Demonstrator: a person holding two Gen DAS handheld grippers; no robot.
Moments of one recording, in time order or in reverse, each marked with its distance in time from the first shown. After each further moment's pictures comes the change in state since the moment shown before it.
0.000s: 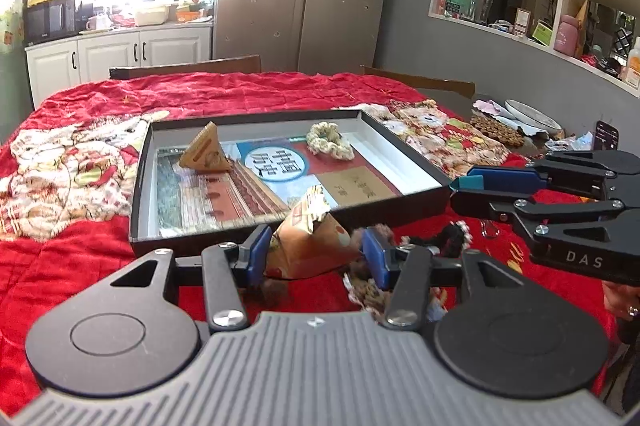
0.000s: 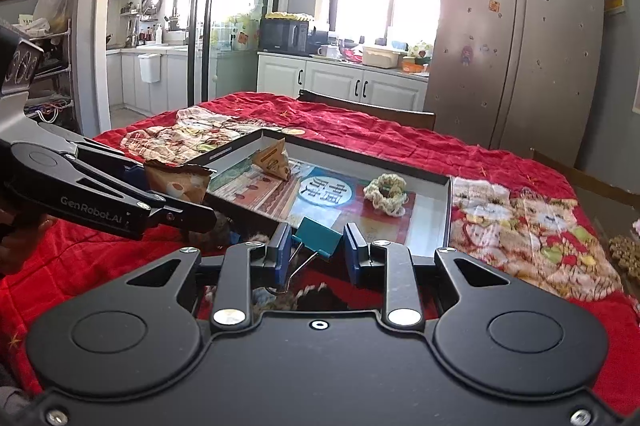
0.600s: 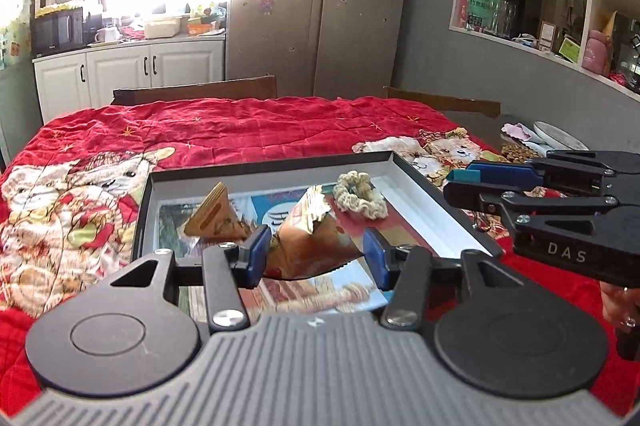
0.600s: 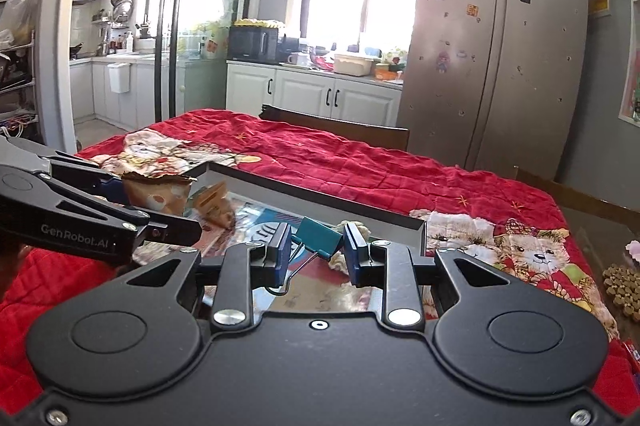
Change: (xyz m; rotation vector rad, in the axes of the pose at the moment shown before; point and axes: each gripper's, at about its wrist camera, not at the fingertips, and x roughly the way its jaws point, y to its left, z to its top) left arm 0.055 0.014 0.051 -0.002 -0.026 0.044; right arm 0.076 -0.039 0.047 0.037 -0.002 -0.077
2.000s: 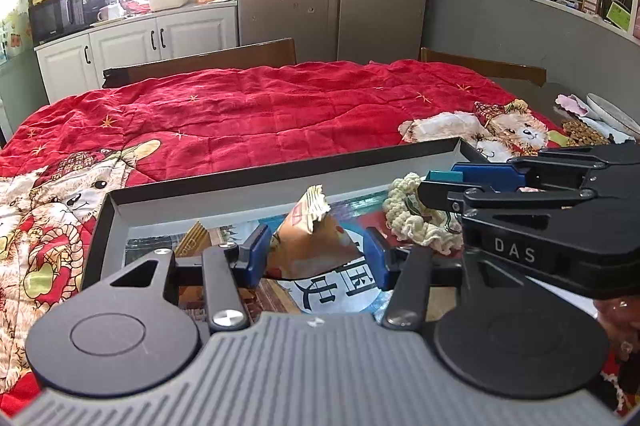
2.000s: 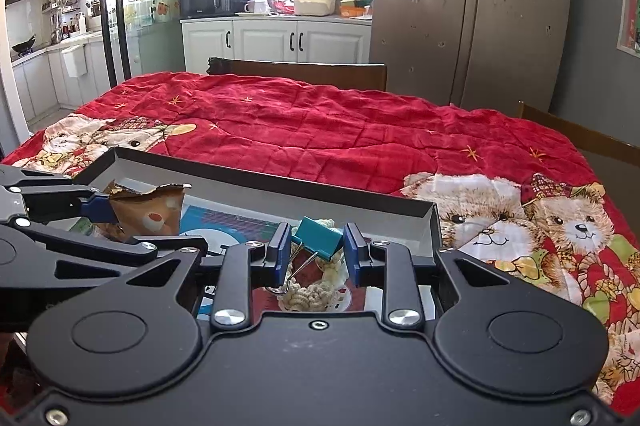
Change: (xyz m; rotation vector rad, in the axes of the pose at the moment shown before) left arm 0.118 0.014 0.022 0.026 0.117 0.079; right arm 0.152 -0.035 0.005 0.129 0.173 -0.070
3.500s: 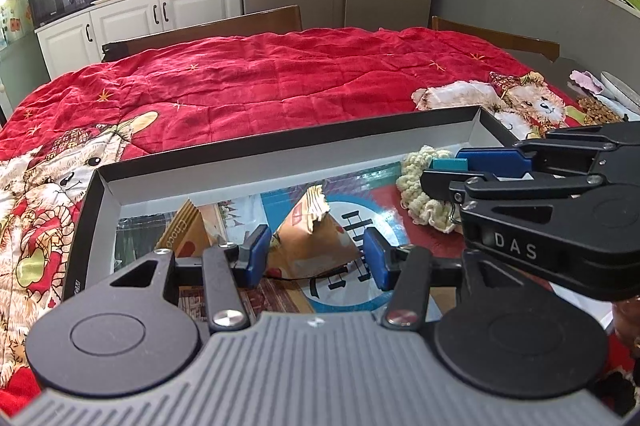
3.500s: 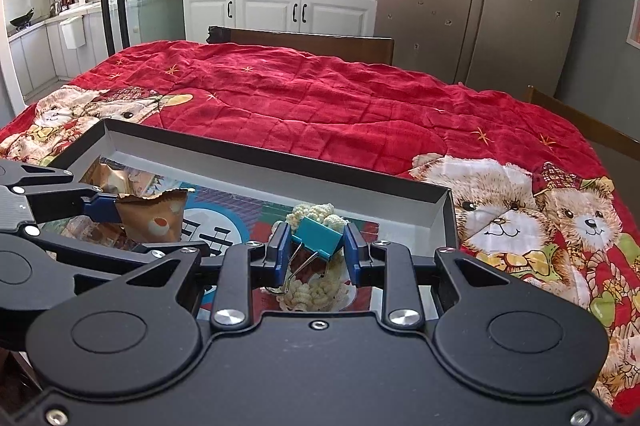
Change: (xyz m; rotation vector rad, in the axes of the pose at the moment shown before) left arm 0.022 0.001 -0.002 0.000 0.096 0.024; right arm 0.021 0.006 0.003 -0.032 0.088 -0.004
